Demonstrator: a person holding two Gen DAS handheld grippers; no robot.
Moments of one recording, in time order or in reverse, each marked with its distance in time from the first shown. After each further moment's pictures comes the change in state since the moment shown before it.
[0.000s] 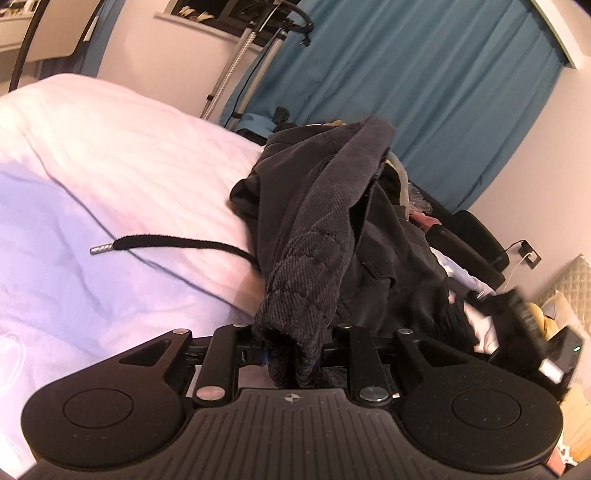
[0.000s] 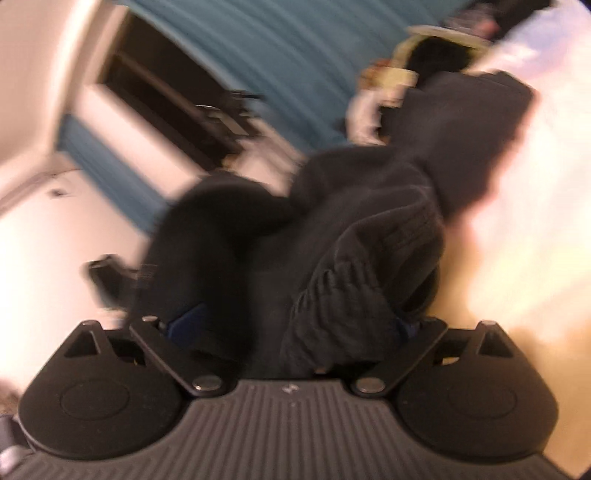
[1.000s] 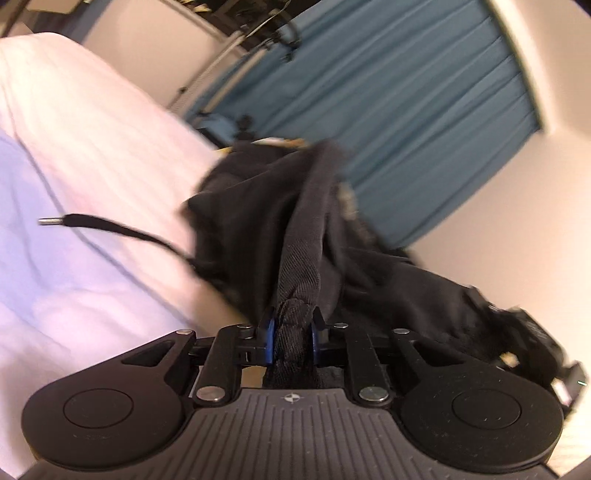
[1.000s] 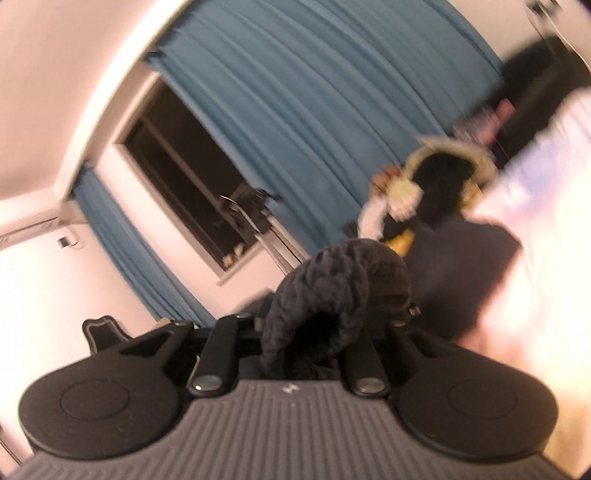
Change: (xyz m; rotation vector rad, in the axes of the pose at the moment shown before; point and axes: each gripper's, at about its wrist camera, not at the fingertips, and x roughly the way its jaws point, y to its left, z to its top) left arm -0.018 -0.012 0.005 -0.182 -0.073 -0.274; right arm -0.109 0.085 0.045 -0.145 -0.326 0.052
